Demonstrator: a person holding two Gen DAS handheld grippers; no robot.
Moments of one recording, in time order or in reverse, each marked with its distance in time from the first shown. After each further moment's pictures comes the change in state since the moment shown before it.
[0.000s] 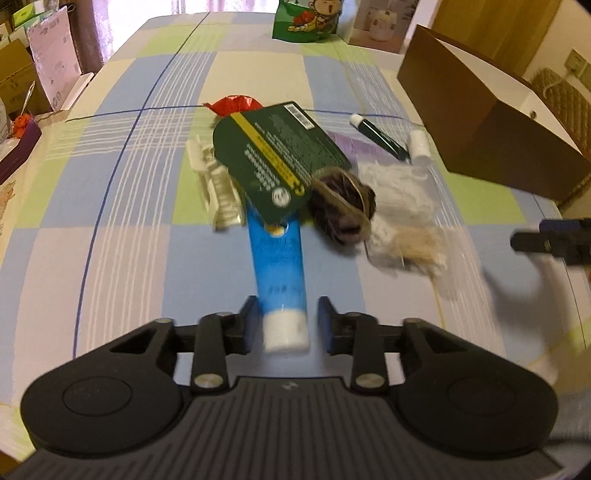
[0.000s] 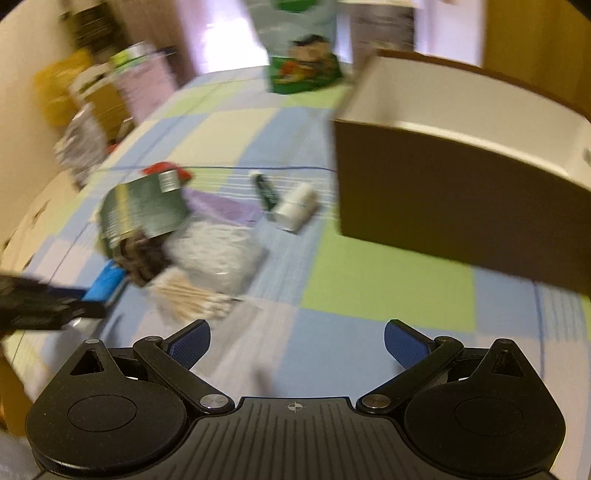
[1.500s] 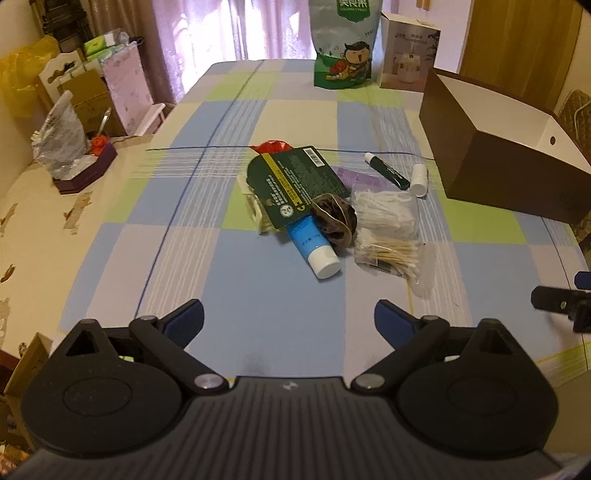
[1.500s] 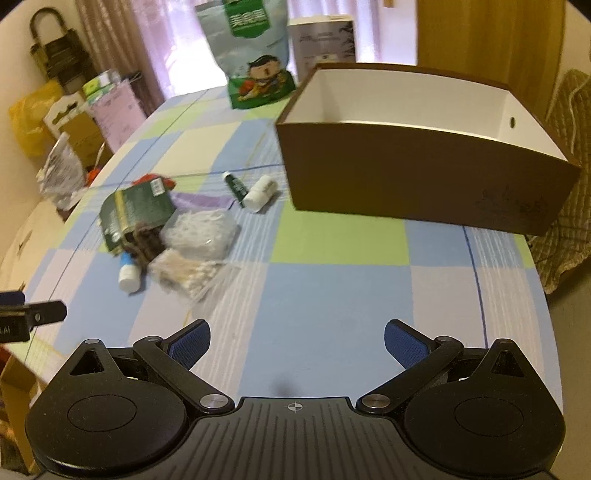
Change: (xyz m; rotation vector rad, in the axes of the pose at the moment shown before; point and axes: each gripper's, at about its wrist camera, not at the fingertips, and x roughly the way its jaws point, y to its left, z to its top) left arm -0.091 -0.069 -0.035 -0.056 -0.127 0.235; right arm -0.073 -0.011 -0.042 0.219 -0.055 -0.114
